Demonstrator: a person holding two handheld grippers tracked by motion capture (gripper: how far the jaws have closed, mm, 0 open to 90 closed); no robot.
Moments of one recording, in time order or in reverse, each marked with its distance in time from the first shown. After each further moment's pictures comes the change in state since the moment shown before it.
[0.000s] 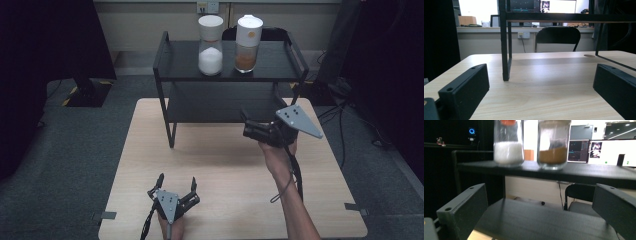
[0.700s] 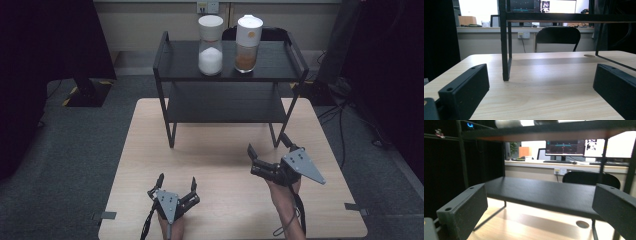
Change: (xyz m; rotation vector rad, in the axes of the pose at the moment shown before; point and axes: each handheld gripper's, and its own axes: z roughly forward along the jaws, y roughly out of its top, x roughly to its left) left arm 0.000 0.000 0.000 0.000 0.000 0.000; right arm 0.002 -0.077 -0.060 0.012 -0.028 0.013
